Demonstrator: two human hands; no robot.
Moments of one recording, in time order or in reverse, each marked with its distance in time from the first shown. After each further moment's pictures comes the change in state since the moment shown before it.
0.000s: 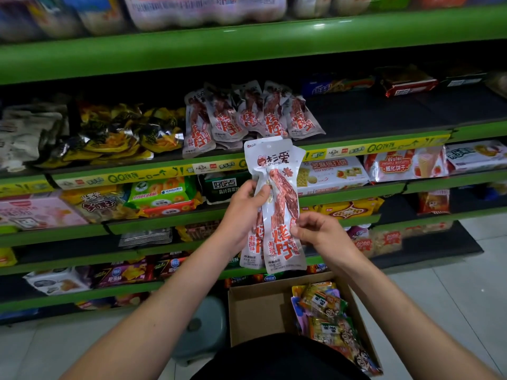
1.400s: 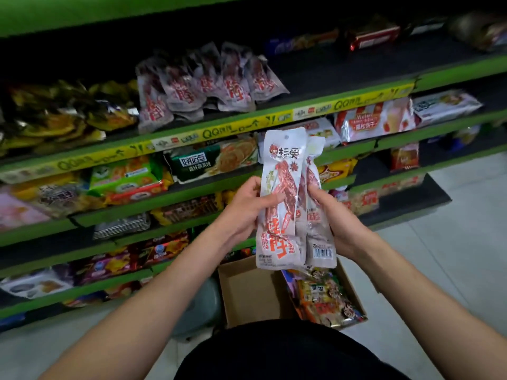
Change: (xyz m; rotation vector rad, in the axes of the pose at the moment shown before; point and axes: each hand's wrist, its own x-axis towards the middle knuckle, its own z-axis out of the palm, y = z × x) left_hand -0.015 -0.051 0.032 -0.012 -0.285 -0.180; right_hand -0.039 0.028 -0.043 0.398 0.040 0.260
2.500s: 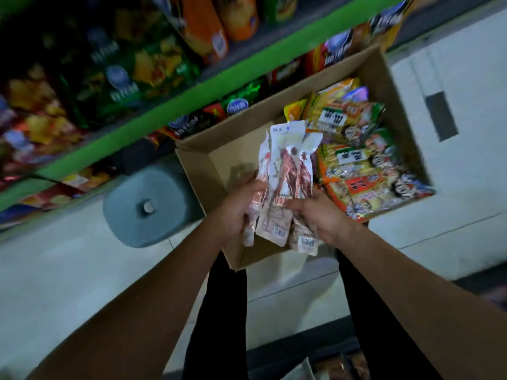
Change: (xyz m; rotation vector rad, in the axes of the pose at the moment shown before) left_hand 0.121 -0.504 -0.148 0.023 0.195 -0.762; right_hand 0.176 0.486 -0.169 0.118 0.286 0.577
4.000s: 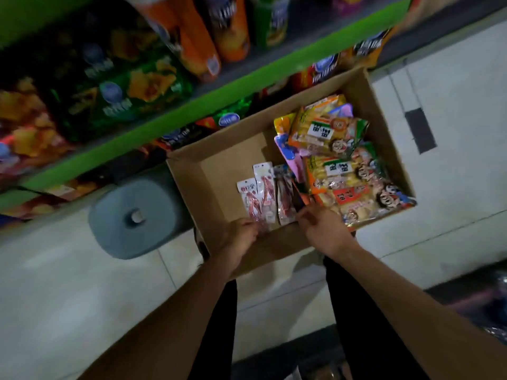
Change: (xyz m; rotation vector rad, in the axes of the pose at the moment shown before) left_hand -0.008 -0.037 0.018 0.325 0.308 -0.178; right_hand -0.035 -0.014 -0.030 -1.007 0.233 -0.225
